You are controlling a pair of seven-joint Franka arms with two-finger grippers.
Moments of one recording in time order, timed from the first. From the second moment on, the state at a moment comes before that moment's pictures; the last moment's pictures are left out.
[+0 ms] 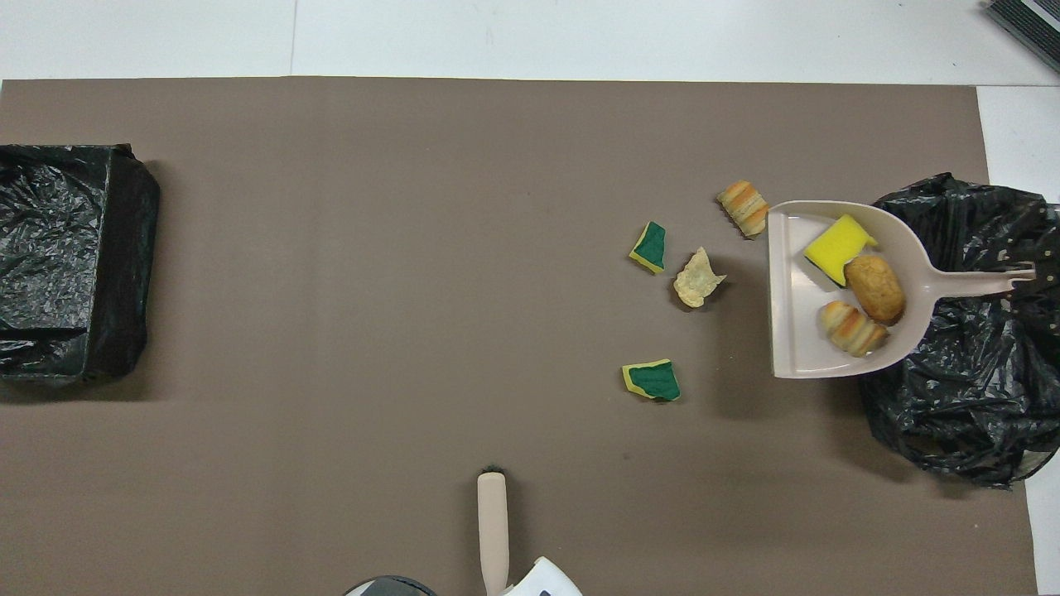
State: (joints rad) left arm -1.13 -0.20 -0.04 -2.48 -0.18 2.09 -0.99; right arm -0.23 0.06 -0.02 -1.77 -0.06 1.84 -1.74
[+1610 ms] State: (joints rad) left arm -0.39 -0.22 0.02 -1.95 -0.01 1.78 -0.18; right arm -0.42 0.02 0.00 -1.69 -0.59 1.89 -1.84
